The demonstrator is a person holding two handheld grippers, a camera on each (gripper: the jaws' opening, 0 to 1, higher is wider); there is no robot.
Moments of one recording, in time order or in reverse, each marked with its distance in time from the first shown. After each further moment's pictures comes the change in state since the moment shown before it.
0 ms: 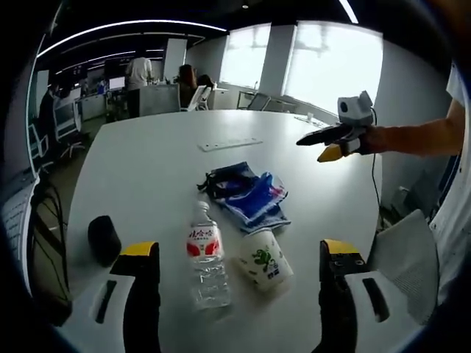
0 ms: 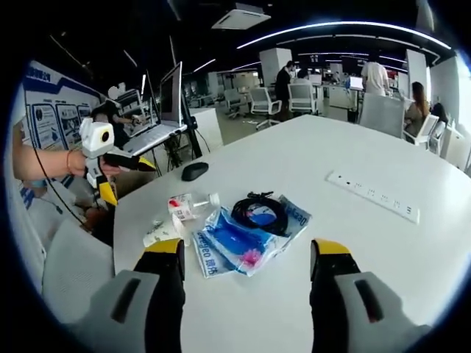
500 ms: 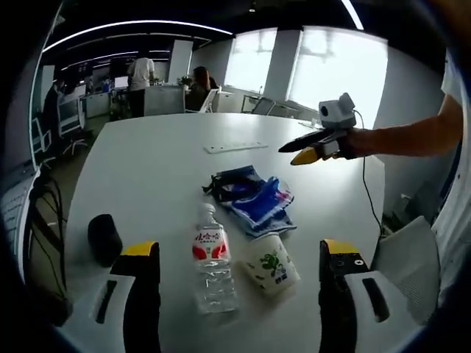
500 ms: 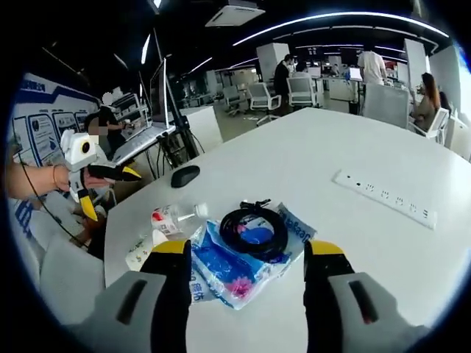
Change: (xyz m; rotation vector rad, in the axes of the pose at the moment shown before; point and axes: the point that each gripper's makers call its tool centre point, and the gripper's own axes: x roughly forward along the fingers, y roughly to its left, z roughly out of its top) left arm 0.004 0.011 0.000 -0.033 -0.025 0.012; right arm 0.058 -0.018 0.011 0.042 0.026 0.020
